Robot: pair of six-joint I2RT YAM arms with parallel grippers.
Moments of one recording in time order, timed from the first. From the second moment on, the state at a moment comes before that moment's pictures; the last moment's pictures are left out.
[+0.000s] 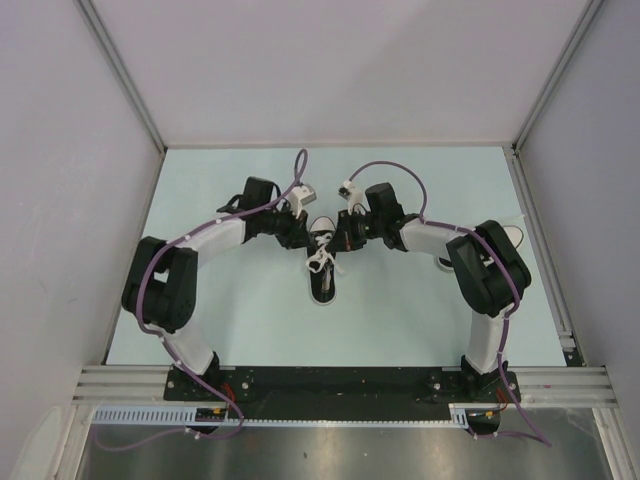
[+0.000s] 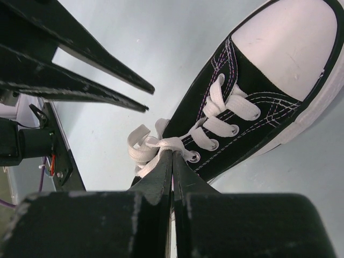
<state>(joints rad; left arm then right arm) -0.34 1.71 1.09 -0.23 0.72 0.30 0.54 1.90 1.14 0.10 -0.70 0.37</state>
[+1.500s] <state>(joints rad) -0.40 1.77 1.10 -0.25 0.77 0.26 0.54 1.90 1.14 0.08 -0.70 0.32</state>
